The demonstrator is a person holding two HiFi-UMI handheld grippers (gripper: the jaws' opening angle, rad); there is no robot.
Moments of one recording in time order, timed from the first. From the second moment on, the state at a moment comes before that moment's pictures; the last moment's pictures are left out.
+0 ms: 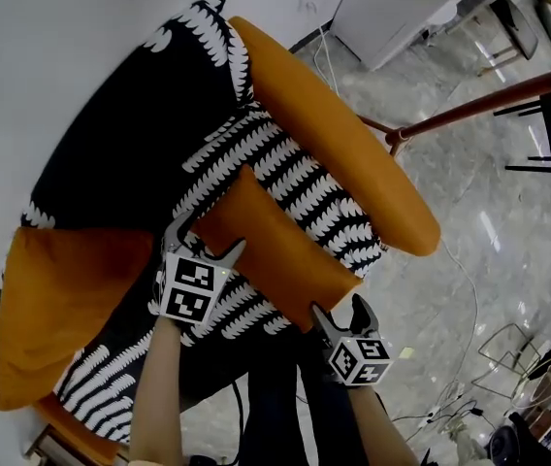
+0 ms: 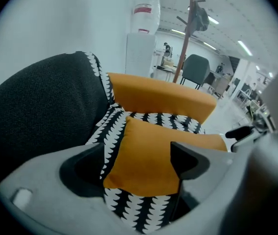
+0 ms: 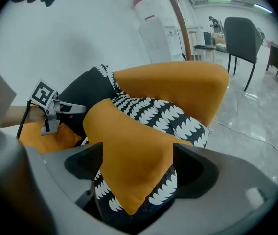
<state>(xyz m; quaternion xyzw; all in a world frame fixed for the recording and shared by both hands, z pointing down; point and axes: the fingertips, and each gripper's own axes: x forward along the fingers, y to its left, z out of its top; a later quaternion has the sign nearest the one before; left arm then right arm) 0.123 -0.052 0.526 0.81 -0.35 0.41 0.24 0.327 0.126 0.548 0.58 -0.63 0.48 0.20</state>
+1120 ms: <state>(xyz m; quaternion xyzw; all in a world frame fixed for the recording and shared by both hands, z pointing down) 0.151 -0.045 0.576 0.81 -0.23 0.43 0.33 0.320 0.129 0.593 0.52 -0.64 0.54 0.20</state>
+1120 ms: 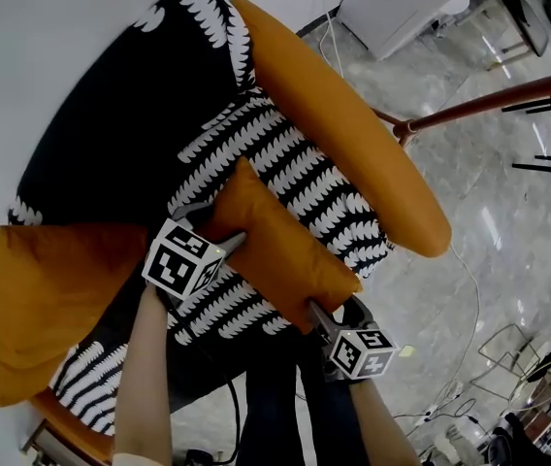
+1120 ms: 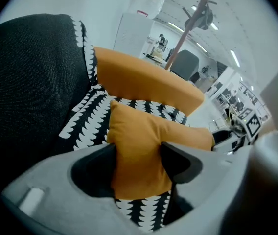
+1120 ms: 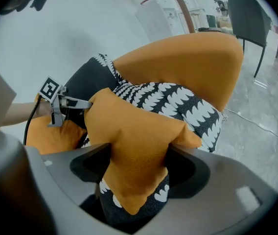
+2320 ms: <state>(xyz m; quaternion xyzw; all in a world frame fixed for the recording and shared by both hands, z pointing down) -0.003 -0.041 0.441 0.71 -0.60 0.16 0.33 0.231 -0.093 0.442 0.30 -0.86 0.12 0.40</state>
